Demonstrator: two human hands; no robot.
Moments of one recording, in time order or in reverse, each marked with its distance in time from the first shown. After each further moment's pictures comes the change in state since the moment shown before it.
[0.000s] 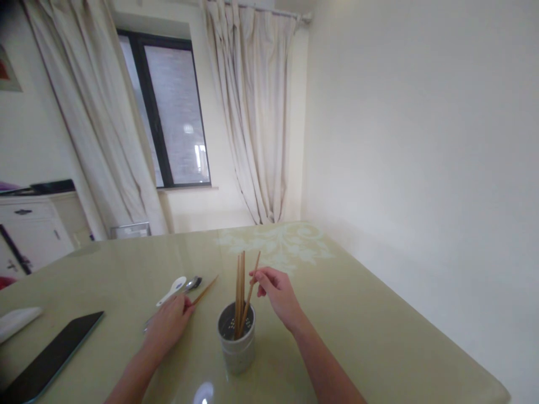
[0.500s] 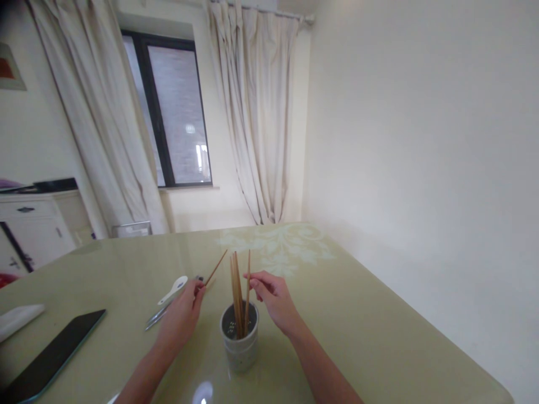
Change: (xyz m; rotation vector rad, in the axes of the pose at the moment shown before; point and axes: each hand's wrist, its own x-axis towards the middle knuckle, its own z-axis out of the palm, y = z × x) left_hand -0.006 0.034 -0.010 -0.310 0.163 0.086; right_hand -0.004 0.003 0.010 -0.031 -0.040 -0.033
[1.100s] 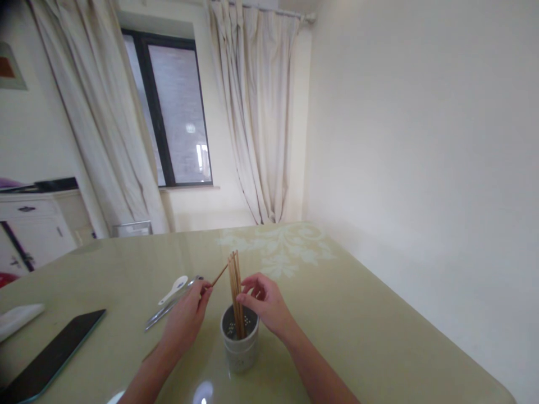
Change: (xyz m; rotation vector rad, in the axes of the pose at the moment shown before) left_hand -0.005 0.009 0.004 -0.114 0.046 0.131; right_hand -0.005 0.012 0.013 -0.006 -0.018 0.088
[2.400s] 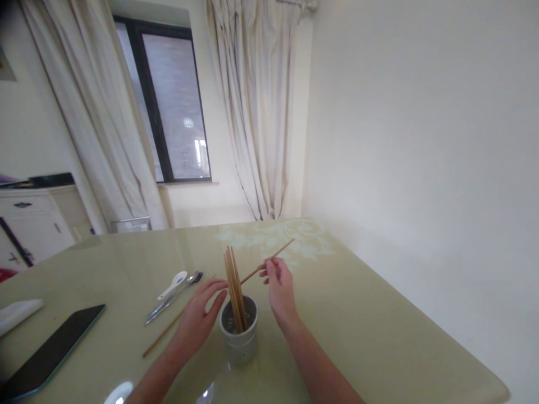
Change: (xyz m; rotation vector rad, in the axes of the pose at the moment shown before) left_hand -0.011 0.037 0.001 -0.419 0.015 0.207; right_hand 0.014 0.002 -0.011 0.089 0.450 -0.056
